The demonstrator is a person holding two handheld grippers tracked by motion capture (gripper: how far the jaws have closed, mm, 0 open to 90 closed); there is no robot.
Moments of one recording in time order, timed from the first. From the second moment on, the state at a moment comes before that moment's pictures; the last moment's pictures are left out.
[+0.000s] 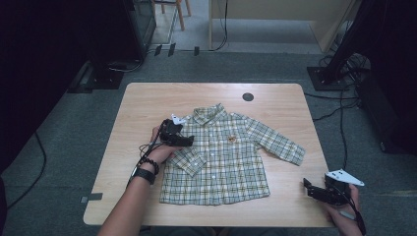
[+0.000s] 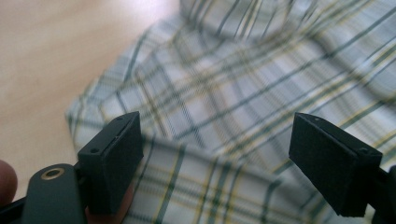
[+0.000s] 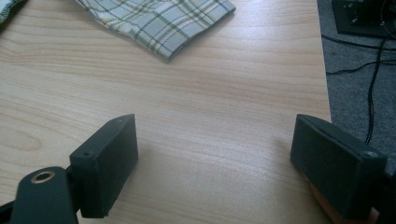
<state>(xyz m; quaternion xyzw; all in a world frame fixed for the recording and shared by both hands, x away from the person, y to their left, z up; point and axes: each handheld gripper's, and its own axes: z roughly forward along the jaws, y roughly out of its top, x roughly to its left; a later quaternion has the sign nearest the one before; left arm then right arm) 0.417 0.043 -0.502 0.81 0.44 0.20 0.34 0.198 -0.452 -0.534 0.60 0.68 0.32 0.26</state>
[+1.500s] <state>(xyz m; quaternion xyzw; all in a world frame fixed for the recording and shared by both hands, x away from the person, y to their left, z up) 0.371 0.026 -0.506 0.82 0.38 0.20 0.37 0.198 -0.451 -0.534 0.60 0.69 0.32 0.26</state>
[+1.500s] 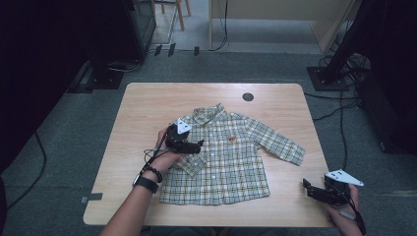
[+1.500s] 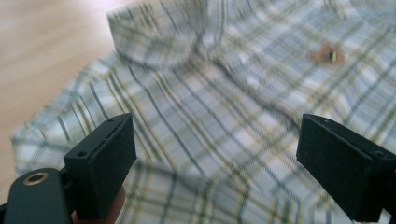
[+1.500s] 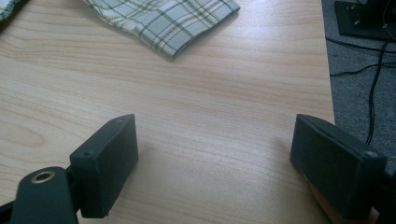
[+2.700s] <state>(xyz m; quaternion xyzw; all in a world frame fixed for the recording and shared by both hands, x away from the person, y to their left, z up) 0.305 0.064 -0.521 0.79 0.41 0.22 0.40 0.198 -0.451 -0.534 0.60 0.69 0.32 0.27</state>
